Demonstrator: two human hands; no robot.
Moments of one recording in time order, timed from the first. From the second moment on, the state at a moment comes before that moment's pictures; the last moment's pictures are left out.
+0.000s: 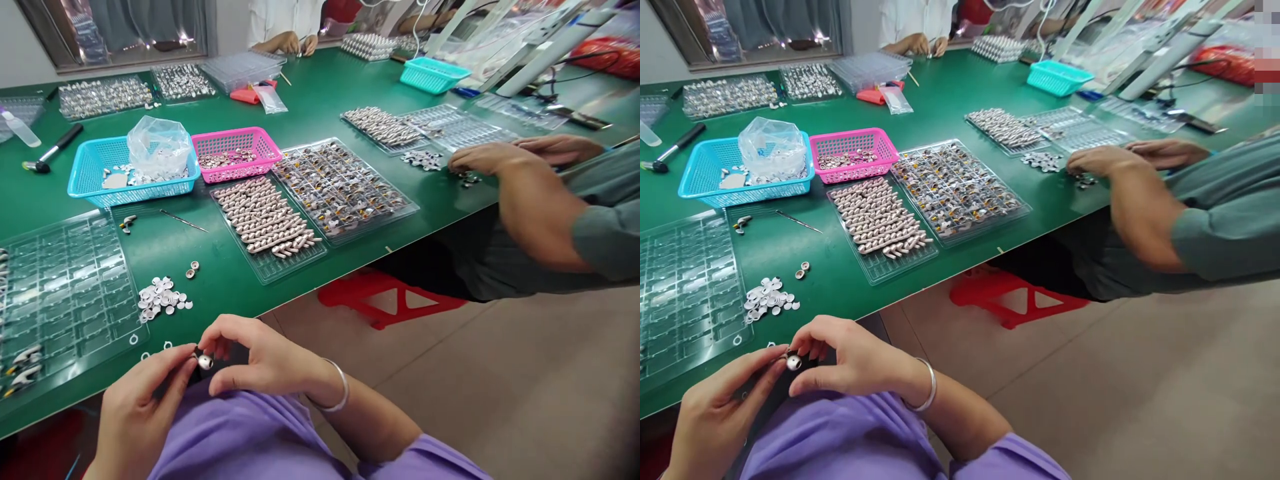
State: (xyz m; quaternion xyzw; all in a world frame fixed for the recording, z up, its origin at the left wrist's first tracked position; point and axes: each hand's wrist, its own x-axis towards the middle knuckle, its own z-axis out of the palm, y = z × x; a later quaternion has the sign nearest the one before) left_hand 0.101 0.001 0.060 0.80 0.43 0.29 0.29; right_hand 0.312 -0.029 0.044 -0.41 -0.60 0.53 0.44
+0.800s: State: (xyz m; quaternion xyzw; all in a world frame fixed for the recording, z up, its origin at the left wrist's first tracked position) left_hand 0.111 -0.004 0.049 0.84 0.42 0.30 0.18; right_hand 0.291 -0.038 0.017 -0.47 -0.65 0.30 0.51
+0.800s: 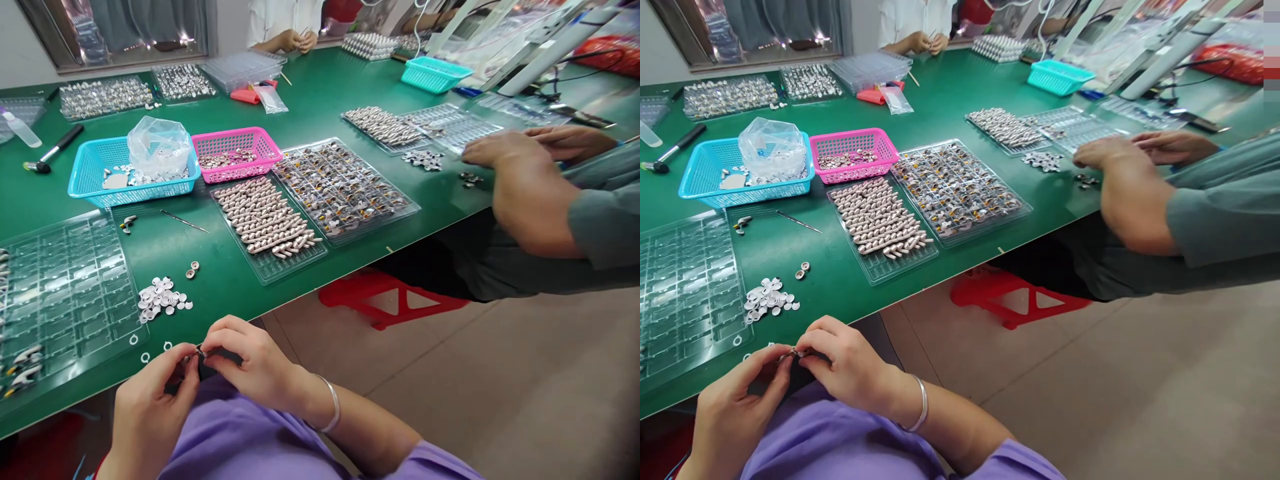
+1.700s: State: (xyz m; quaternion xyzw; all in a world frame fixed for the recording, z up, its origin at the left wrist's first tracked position) left_hand 0.108 -0.004 0.050 0.47 0.44 0.15 0.75; right_hand 0.290 -0.039 0.022 -0.38 -0.60 0.35 0.61
